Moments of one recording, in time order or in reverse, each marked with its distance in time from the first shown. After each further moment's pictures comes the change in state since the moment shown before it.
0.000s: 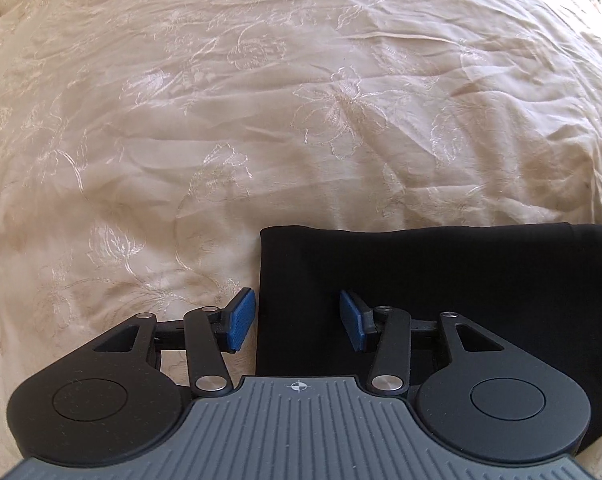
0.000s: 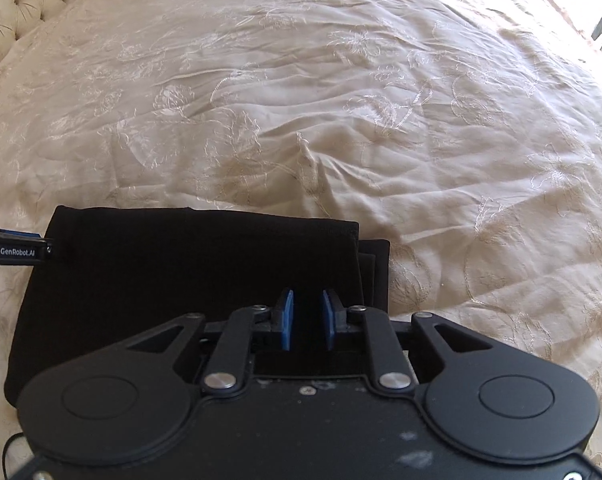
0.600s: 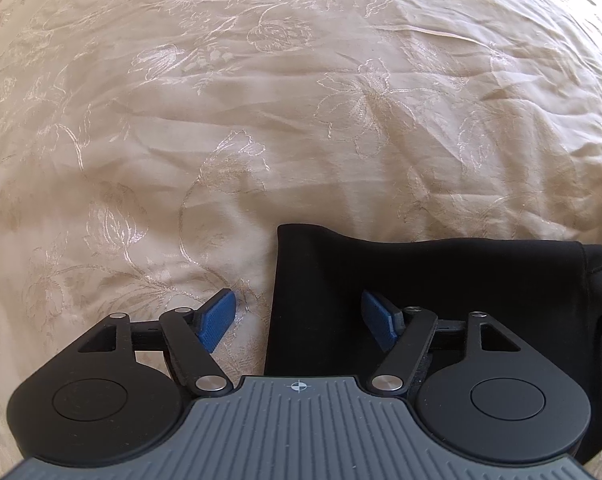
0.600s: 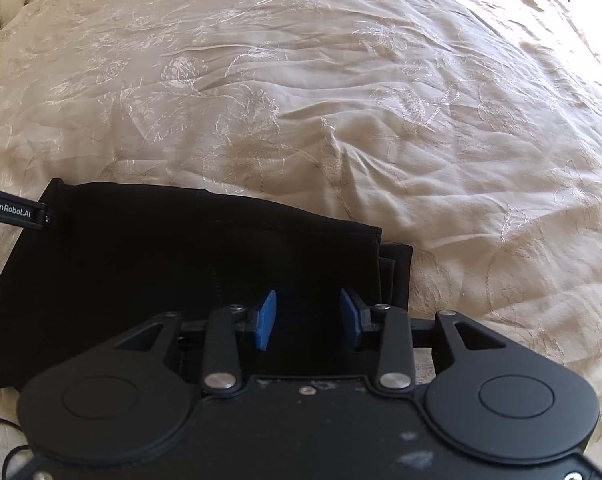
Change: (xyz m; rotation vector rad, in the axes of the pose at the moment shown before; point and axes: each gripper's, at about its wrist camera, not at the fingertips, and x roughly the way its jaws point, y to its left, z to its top) left arm 0.008 0.010 0.005 -0.067 0.034 -0.002; right arm 0.014 0.014 -0.003 -0.092 0.006 -0.028
